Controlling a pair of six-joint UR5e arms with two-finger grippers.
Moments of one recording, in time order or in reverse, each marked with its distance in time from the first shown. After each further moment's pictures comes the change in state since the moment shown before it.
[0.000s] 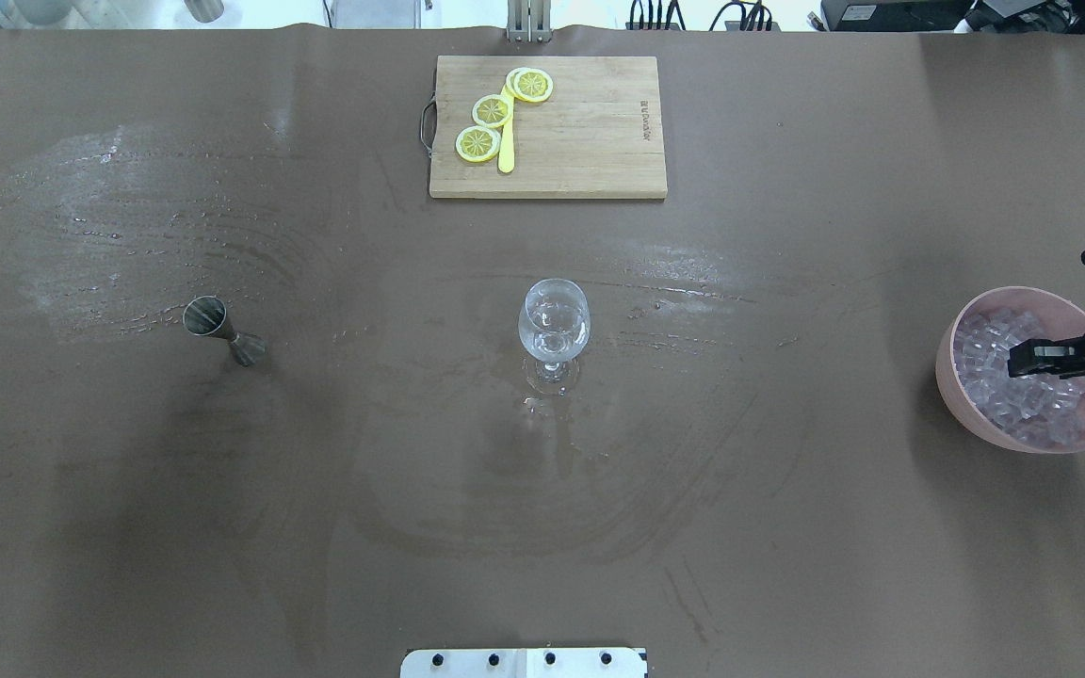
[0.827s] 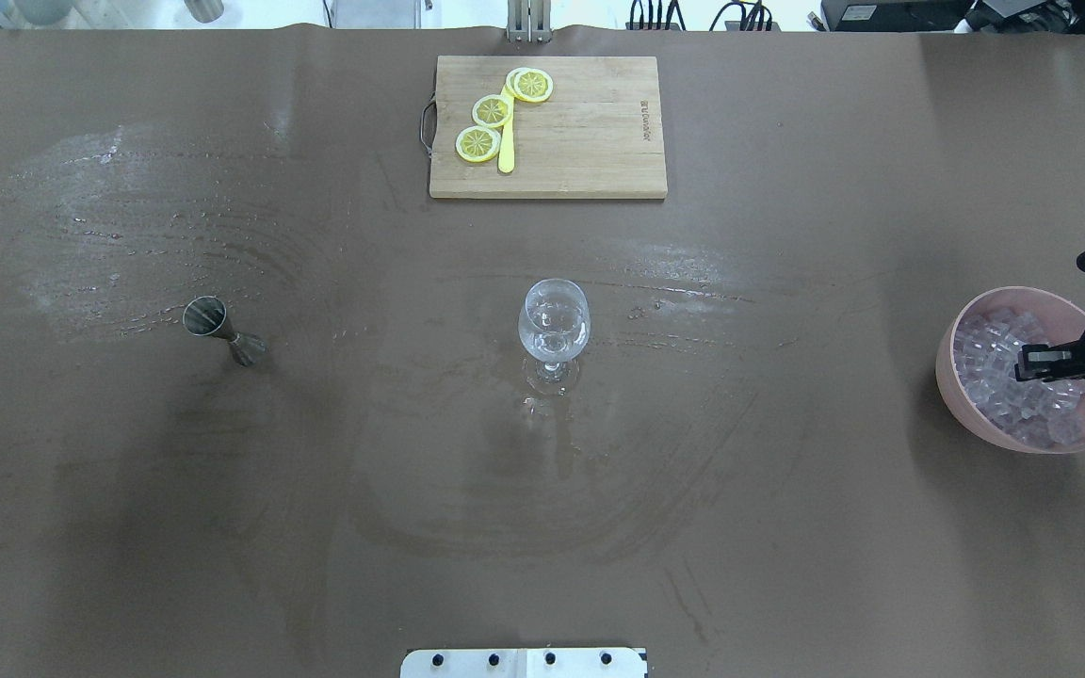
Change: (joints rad) left arm 0.000 0.000 0.000 -0.001 -0.002 -0.001; right arm -0.007 0.002 0.004 0.000 0.001 -0.002
